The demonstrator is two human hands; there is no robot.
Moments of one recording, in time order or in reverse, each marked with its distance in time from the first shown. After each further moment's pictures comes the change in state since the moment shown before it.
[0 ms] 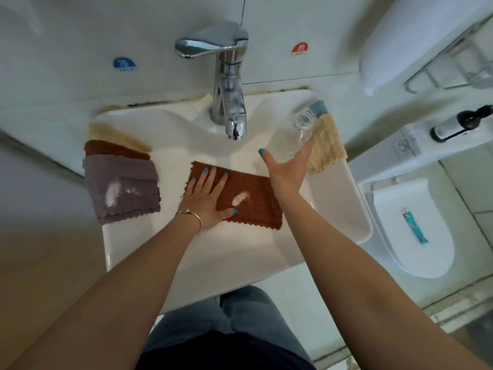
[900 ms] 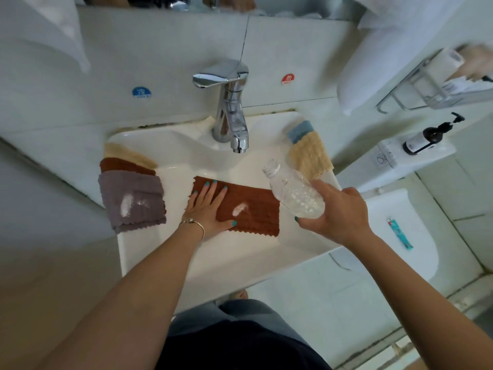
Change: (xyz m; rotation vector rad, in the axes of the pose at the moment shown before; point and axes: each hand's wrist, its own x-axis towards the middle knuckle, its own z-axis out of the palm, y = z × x) left_hand -0.005 -0.005 0.000 -0.062 0.051 0.037; right_hand -0.065 -0.040 -0.147 -1.017 -0.296 -0.442
